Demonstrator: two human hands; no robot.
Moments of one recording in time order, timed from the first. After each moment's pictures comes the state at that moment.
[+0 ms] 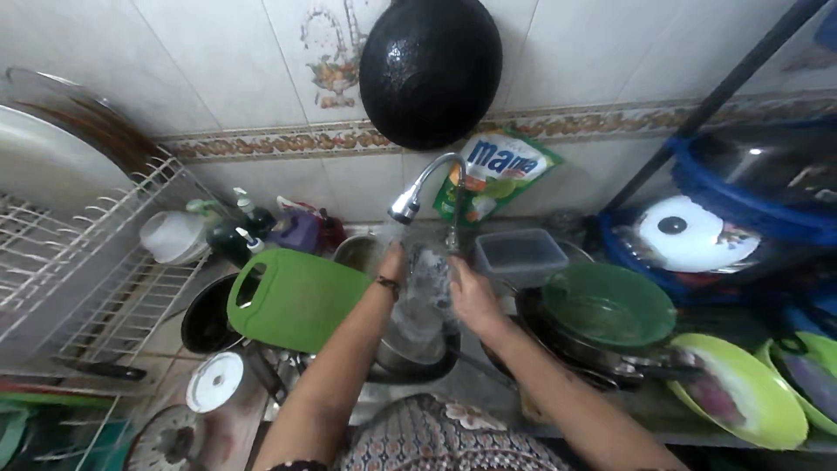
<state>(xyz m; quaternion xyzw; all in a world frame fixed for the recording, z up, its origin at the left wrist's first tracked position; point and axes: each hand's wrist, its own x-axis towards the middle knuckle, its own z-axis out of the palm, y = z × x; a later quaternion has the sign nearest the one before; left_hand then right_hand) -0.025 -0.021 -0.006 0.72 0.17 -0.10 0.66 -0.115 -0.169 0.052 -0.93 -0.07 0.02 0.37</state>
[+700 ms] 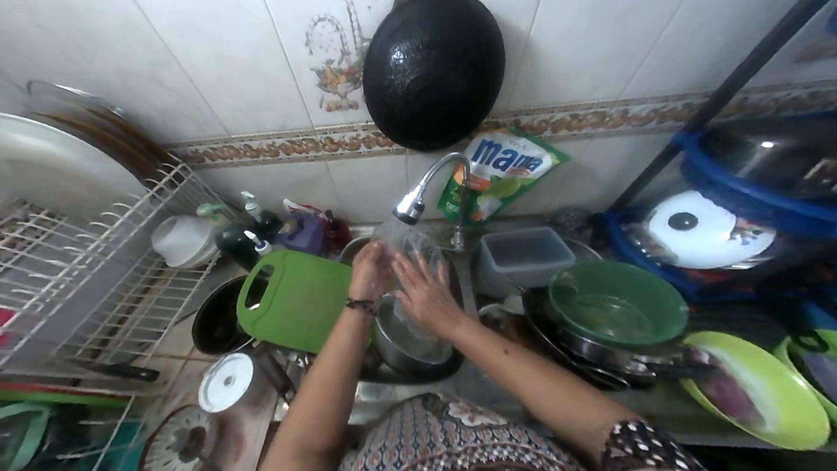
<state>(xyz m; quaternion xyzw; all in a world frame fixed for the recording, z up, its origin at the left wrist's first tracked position) -0.049 0.031 -0.001 0.54 0.13 0.01 0.83 -0.089 -0.116 -0.023 -0.92 -0.29 -0.07 0.23</state>
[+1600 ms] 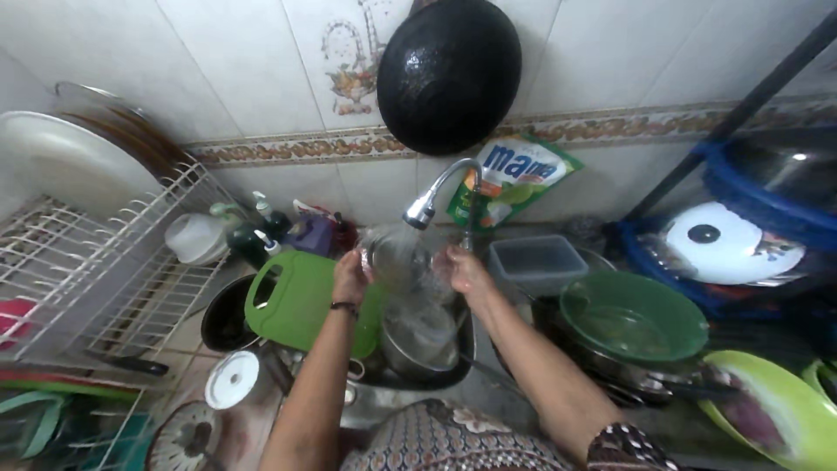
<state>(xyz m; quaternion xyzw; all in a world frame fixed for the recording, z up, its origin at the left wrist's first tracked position) -0.039 0.083 -0.035 0.54 0.16 0.10 0.82 -0.014 -0.152 -0.024 -0.47 0.13 0.14 0.86</state>
